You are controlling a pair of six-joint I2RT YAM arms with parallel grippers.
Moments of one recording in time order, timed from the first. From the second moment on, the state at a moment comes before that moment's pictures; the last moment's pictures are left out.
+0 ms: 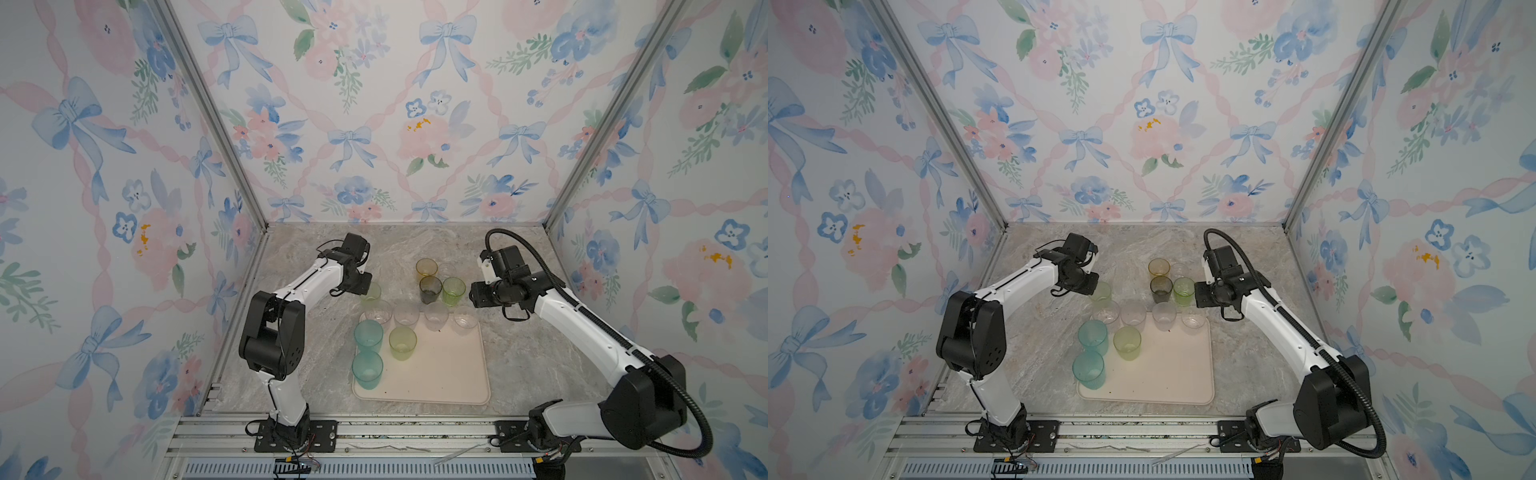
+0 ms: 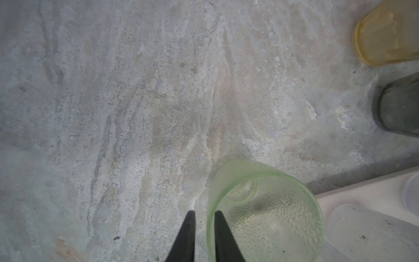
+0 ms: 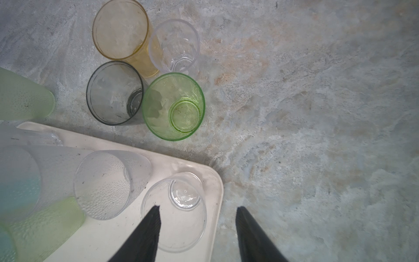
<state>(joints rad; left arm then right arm) -0.34 1.81 1.37 -0.73 -0.01 -0.05 0.36 1.38 1.14 -0.78 0.02 0.20</state>
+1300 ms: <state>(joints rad) -0.34 1.67 1.39 -0.70 -0.06 -0.05 0.36 1.41 1.15 -0.78 0.01 0.20</state>
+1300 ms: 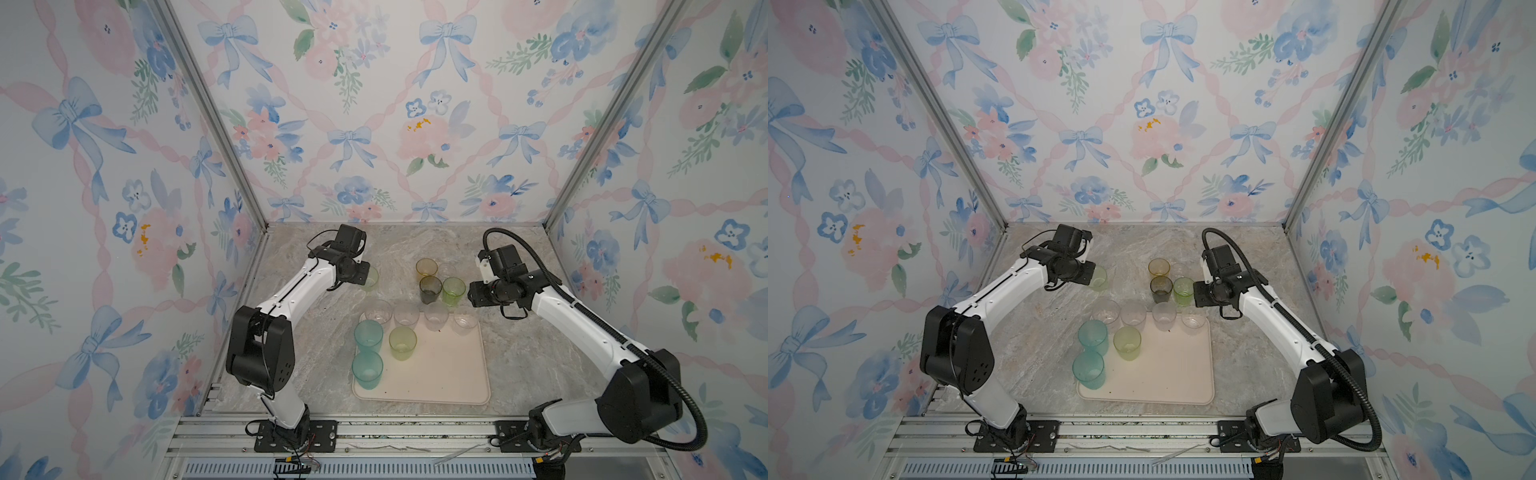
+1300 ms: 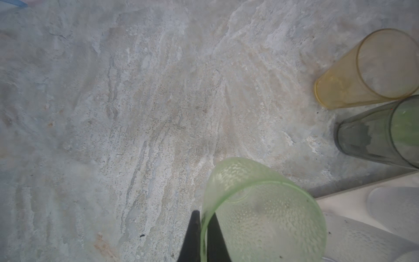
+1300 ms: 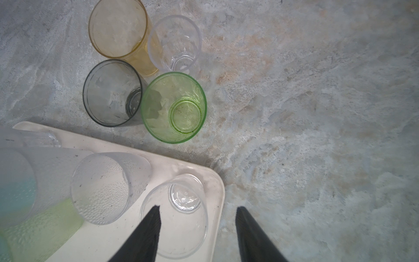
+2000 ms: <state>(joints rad) -0.68 1.47 1.47 -0.70 0.07 0.06 0.32 1.37 1.13 -0.73 0.01 0.22</state>
